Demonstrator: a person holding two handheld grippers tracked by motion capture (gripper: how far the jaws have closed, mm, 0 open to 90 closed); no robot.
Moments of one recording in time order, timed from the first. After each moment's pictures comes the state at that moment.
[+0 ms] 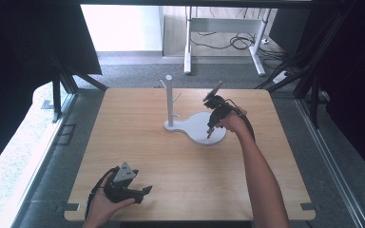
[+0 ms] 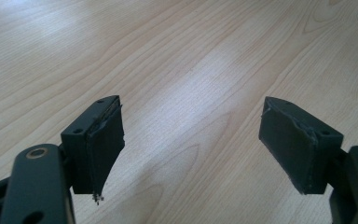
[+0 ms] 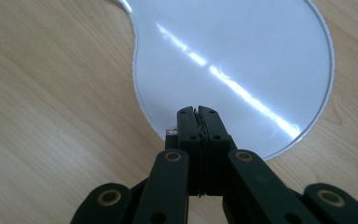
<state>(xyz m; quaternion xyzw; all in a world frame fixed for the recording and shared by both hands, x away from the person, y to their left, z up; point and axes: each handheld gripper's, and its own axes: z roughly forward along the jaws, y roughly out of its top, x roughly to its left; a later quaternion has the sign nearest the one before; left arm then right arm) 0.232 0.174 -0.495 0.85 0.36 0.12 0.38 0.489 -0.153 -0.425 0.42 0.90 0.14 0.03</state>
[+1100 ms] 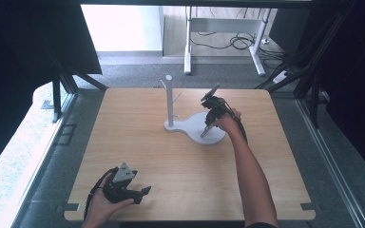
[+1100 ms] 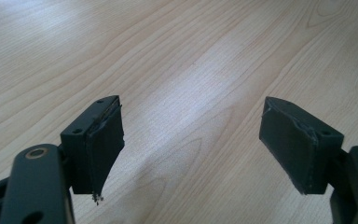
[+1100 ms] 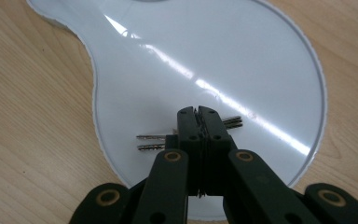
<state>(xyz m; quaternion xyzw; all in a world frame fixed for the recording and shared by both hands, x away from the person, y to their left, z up) 0.232 0.175 -0.498 0.85 0.36 0.12 0.37 0.510 -0.146 -0.458 0.45 0.88 0.15 0.06</state>
